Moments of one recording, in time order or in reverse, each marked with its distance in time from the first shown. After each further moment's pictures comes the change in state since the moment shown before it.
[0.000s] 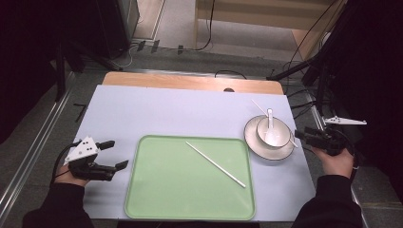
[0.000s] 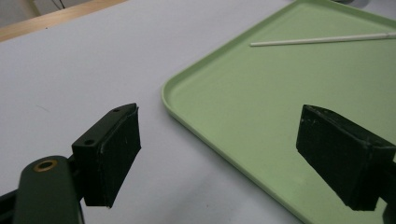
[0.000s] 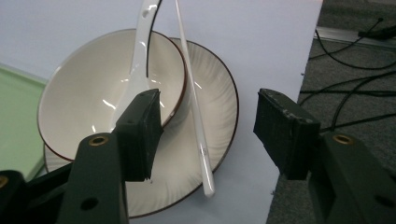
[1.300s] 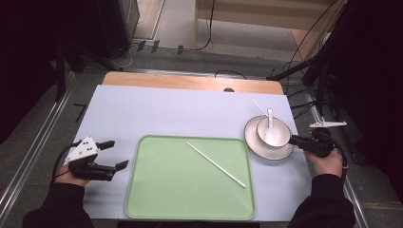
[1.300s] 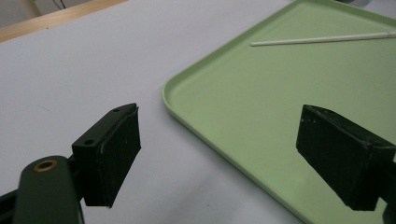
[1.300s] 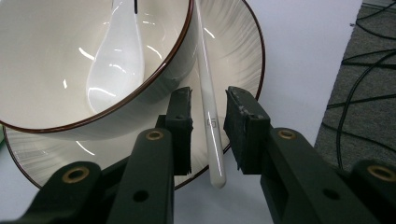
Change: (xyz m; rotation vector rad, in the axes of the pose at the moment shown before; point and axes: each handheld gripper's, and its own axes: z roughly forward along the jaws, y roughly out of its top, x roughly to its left) left arm 0.000 0.000 0.000 0.002 0.001 0.002; right arm -0.002 -0.016 0.036 0.154 0.034 -0.034
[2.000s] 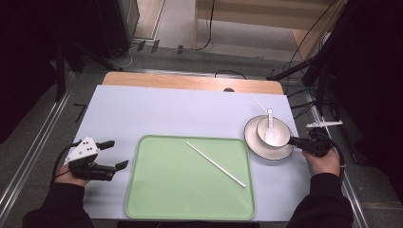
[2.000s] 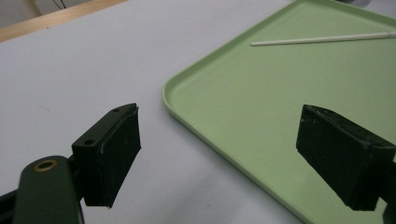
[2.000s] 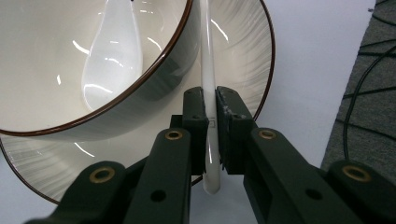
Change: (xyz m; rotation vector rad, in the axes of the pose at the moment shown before) left arm 0.000 0.000 0.000 0.001 0.001 0.002; right arm 0.000 0.001 0.008 0.039 0.013 0.014
